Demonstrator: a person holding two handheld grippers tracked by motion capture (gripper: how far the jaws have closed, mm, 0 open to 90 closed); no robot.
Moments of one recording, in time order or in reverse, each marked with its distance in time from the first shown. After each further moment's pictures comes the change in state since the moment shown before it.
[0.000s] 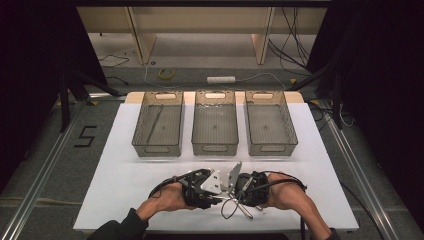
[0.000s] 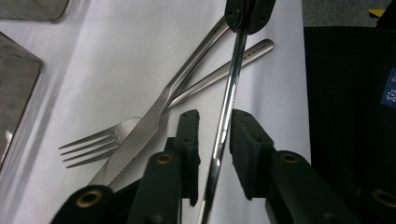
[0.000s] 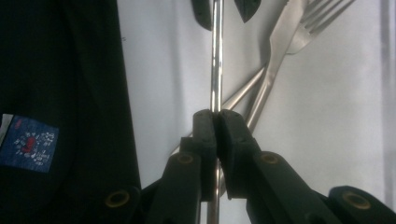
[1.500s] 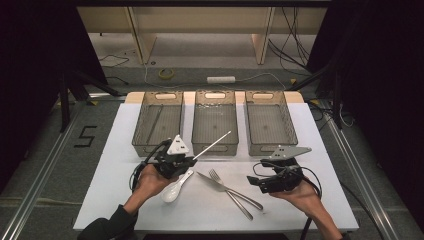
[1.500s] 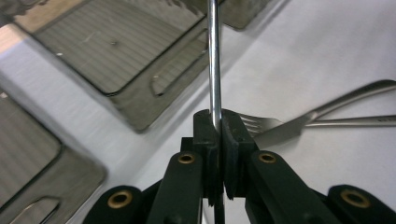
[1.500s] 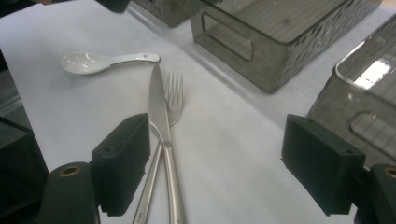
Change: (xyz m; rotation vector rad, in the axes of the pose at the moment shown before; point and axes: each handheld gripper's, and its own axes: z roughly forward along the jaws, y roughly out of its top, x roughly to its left) left arm 0.055 -0.038 -0.055 -0.152 0.340 -0.430; right arm -0.025 -0.087 -0.010 -0.636 -0.183 0.609
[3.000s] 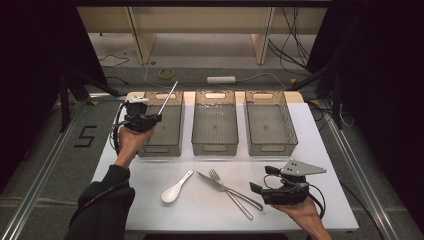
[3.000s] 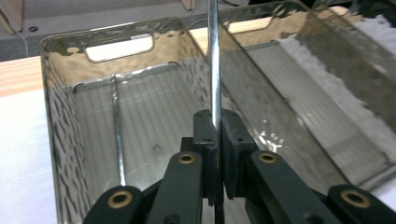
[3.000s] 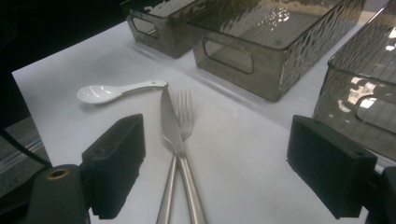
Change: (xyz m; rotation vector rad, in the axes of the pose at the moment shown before) left arm 0.147 0.009 -0.010 -0.112 0.279 -0.433; right arm 0.014 -0.036 -0.009 -0.197 -0.013 0.085
